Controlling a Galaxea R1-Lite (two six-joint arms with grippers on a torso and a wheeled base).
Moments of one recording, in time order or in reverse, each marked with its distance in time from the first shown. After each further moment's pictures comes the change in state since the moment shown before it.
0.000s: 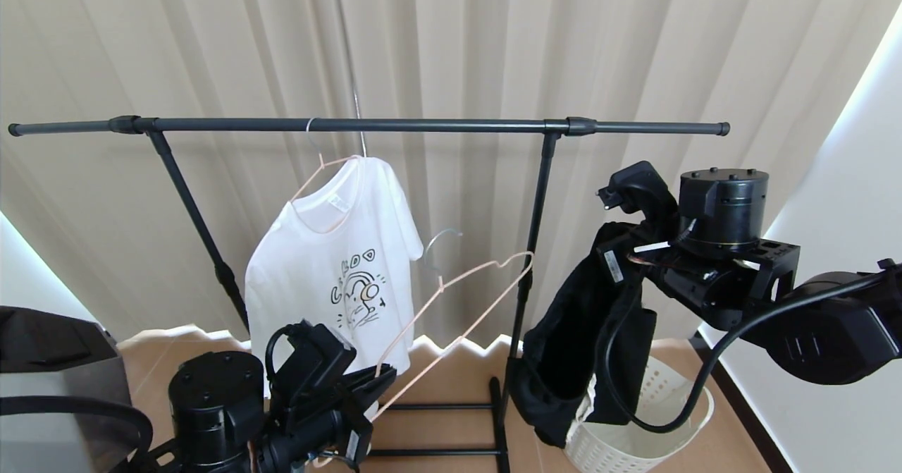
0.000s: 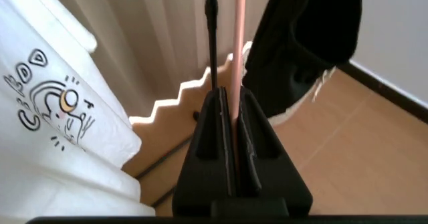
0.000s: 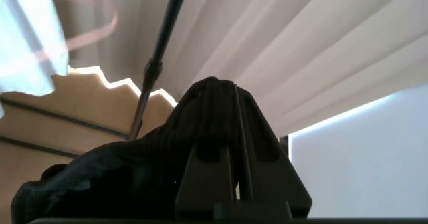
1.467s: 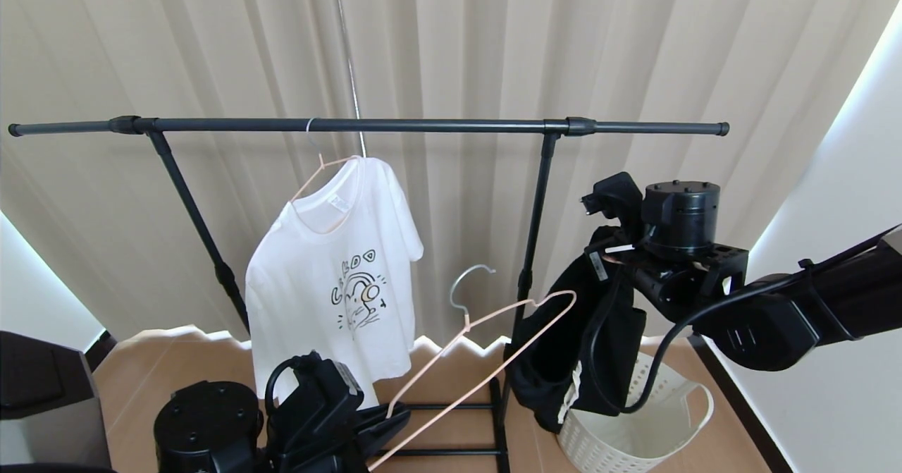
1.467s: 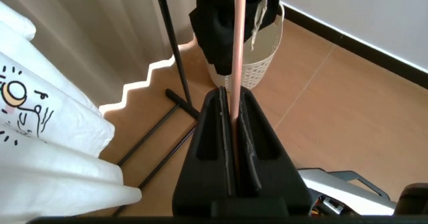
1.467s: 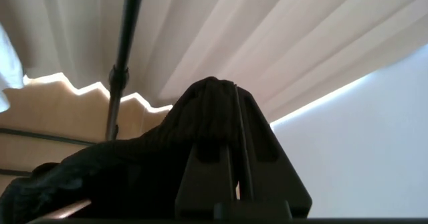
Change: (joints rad) left arm -0.090 -0.041 0.074 -0.001 -0.055 0.001; right arm -0.011 0.126 -0.056 -0.065 -0.074 -0.006
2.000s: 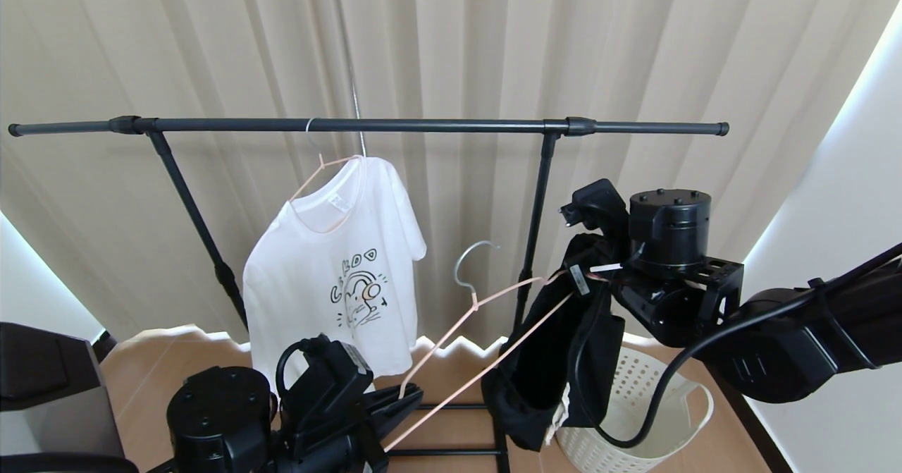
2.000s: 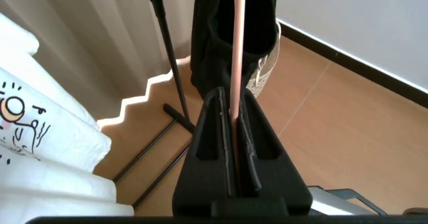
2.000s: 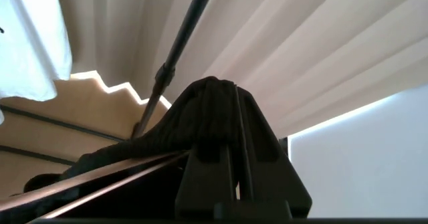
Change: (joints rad) left arm -0.009 0.005 -0.068 0.000 0.003 -0.028; right arm 0.109 -0.044 0.044 0.001 -0.015 0.019
